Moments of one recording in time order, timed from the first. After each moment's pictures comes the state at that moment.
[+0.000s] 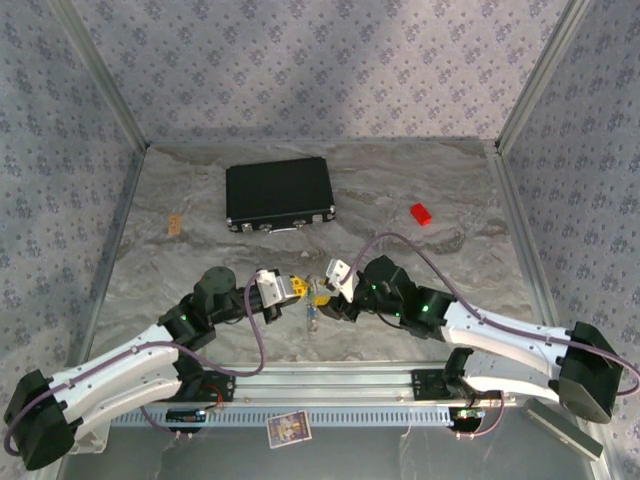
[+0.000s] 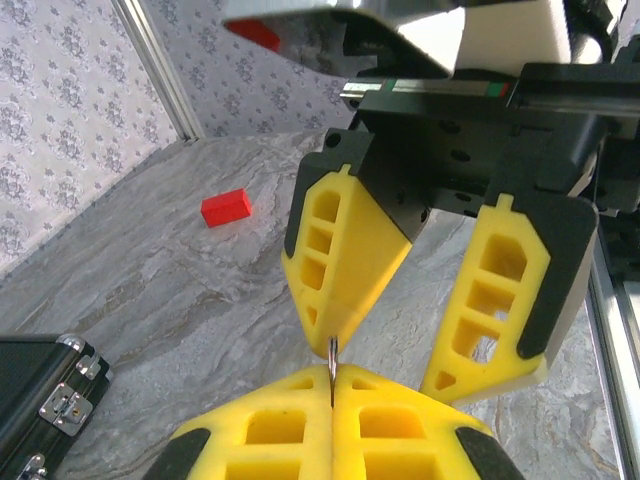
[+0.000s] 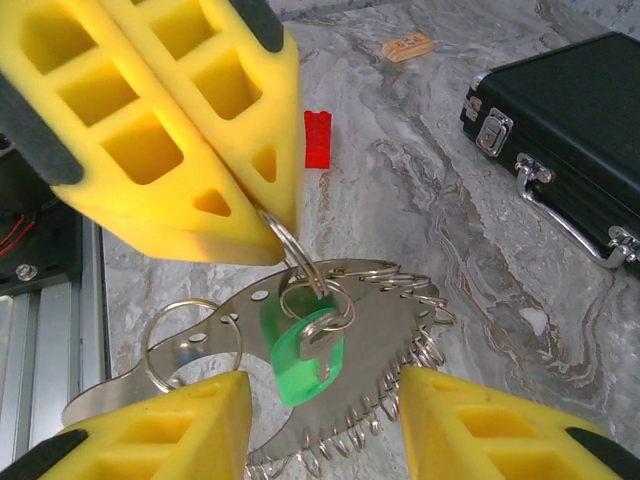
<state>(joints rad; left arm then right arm) -0.87 0.74 0.38 0.16 0.33 0.29 1.01 1.04 0.58 0.02 -0.17 -0.11</state>
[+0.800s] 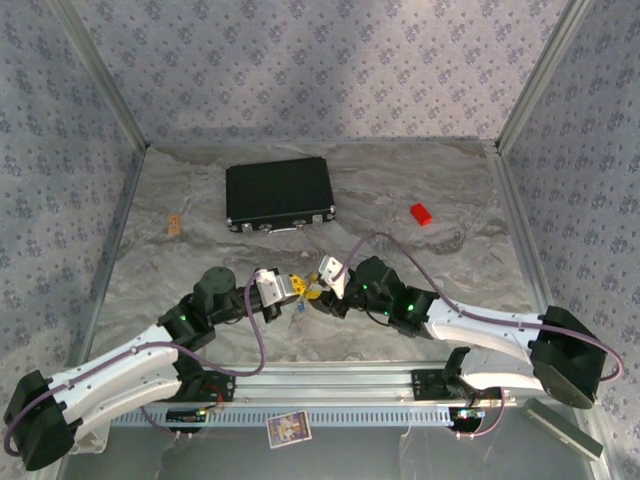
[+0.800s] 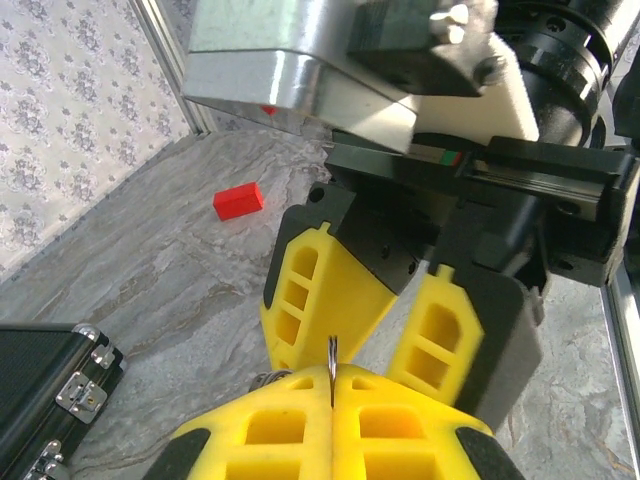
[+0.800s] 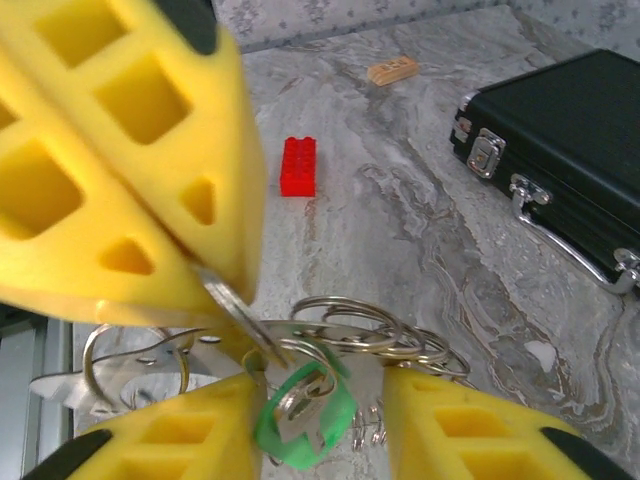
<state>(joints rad) -0.87 0.73 0.38 0.15 0.30 0.29 1.01 1.17 0.55 0.25 -0.15 -0.08</state>
